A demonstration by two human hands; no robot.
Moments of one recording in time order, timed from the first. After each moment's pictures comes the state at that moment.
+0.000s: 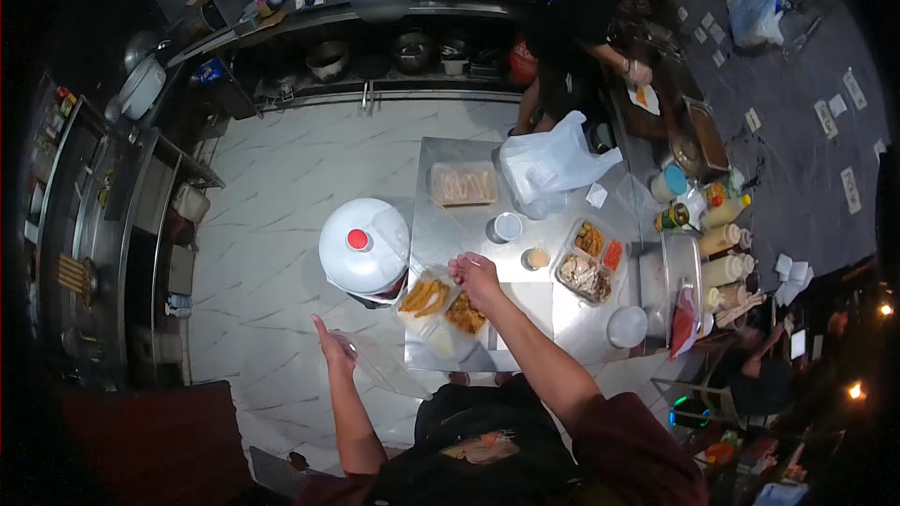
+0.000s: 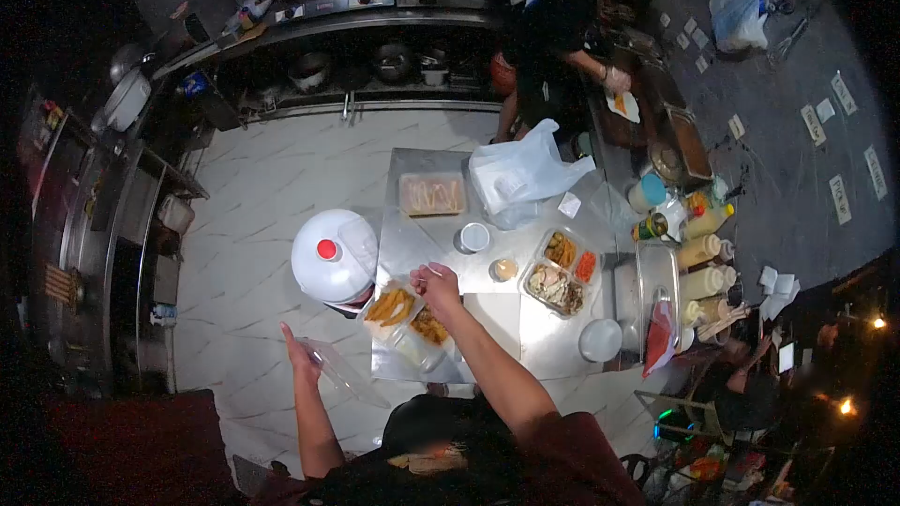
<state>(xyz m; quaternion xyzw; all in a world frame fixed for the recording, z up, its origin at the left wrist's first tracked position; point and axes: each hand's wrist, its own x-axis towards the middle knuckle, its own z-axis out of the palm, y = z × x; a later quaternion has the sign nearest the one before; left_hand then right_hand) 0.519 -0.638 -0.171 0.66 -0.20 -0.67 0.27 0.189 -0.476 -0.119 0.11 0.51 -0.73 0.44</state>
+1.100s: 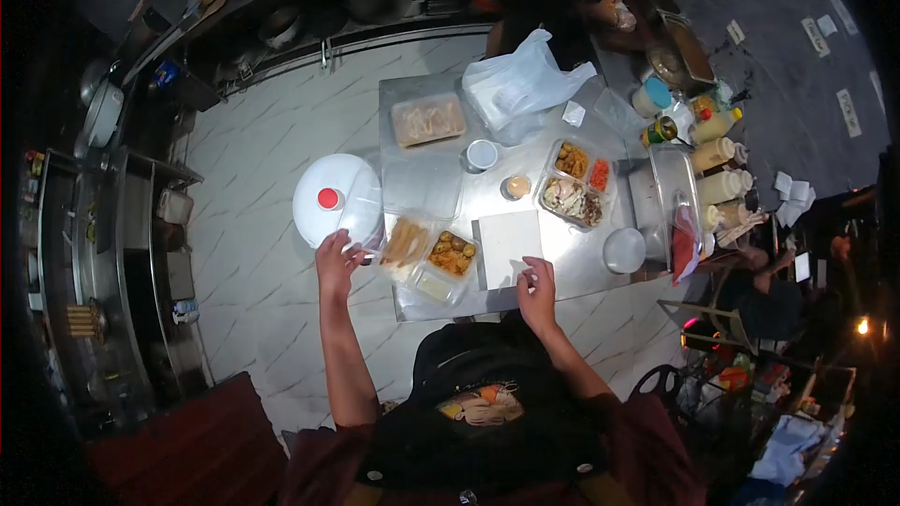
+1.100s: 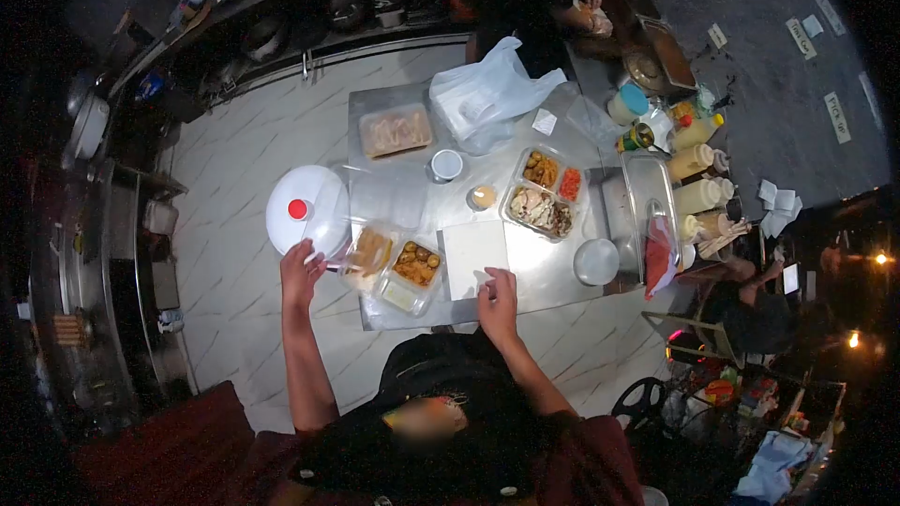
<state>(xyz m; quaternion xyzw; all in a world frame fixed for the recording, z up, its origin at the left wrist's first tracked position) 0.398 -0.641 -0.085 0.50 -0.43 -0.73 0.18 0.265 -0.261 -0.107 -0.13 0.83 -0.53 0.09</state>
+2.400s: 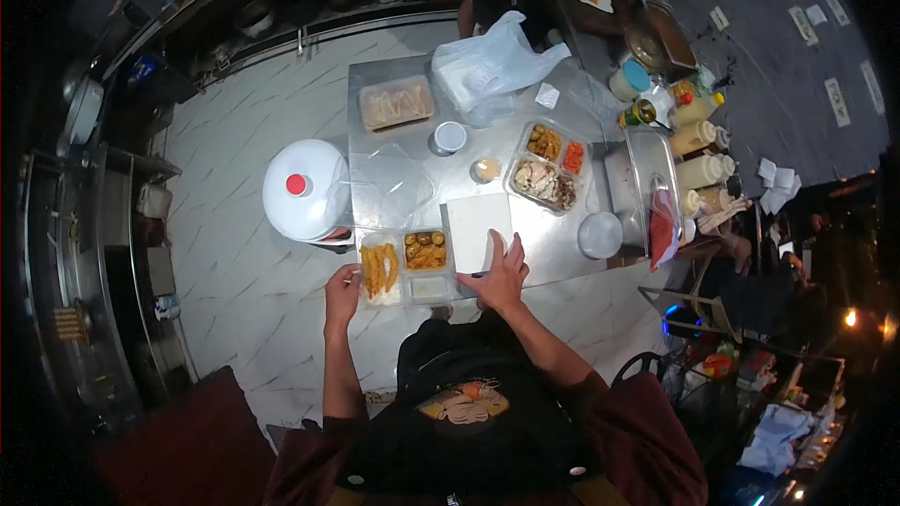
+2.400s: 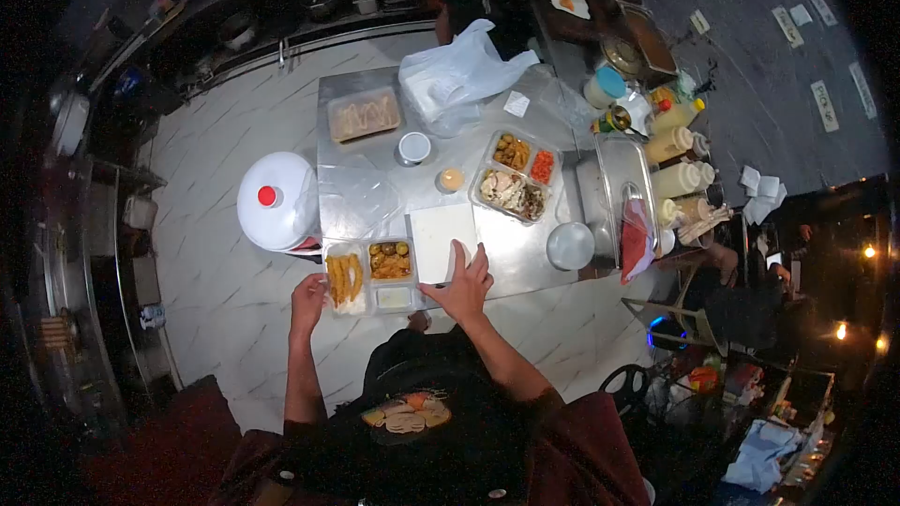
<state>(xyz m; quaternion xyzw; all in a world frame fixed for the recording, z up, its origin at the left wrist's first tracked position) 0.461 -0.553 -0.162 0.43 -0.71 -0.55 0.04 0.267 -0.267 -0.108 -0.16 0.96 -0.20 0.13</state>
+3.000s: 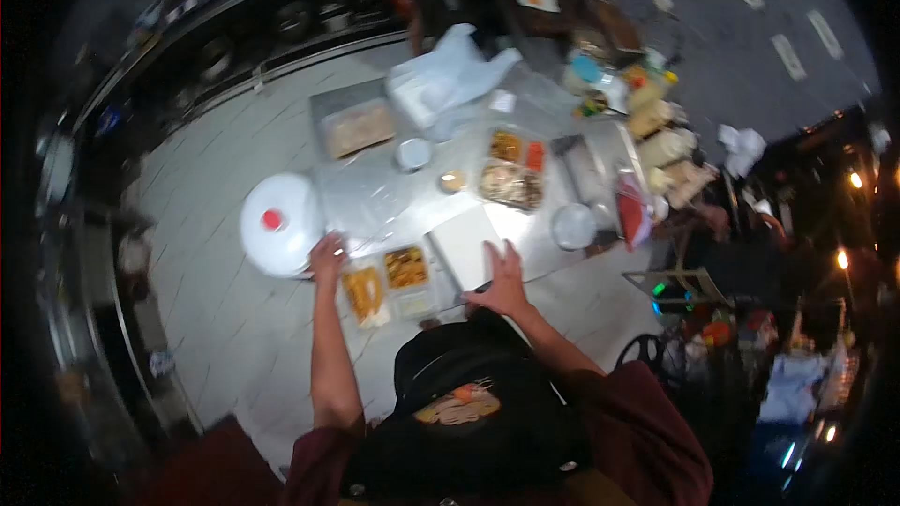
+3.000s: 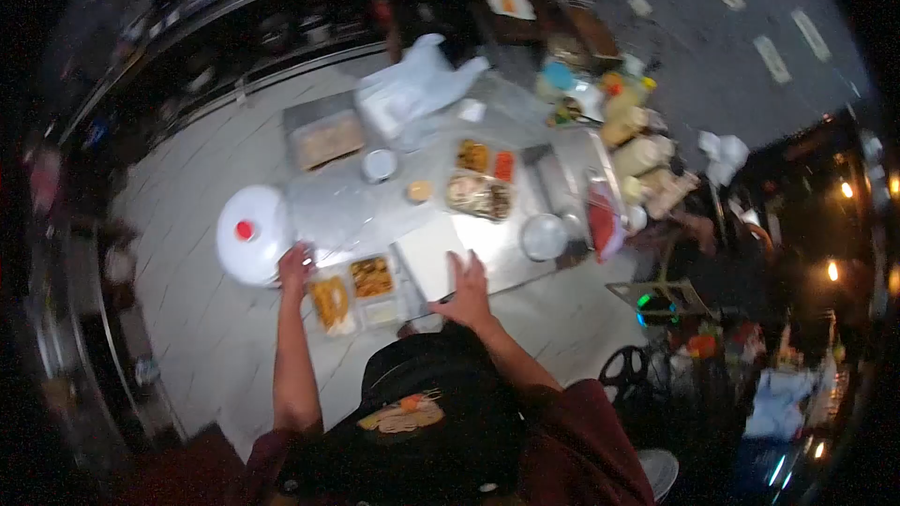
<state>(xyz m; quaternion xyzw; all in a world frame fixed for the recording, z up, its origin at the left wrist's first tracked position) 0.347 -0.624 -0.236 0.45 -0.57 -0.69 0.10 0.258 -0.214 -0.117 -0.23 0.94 -0.22 0.11</state>
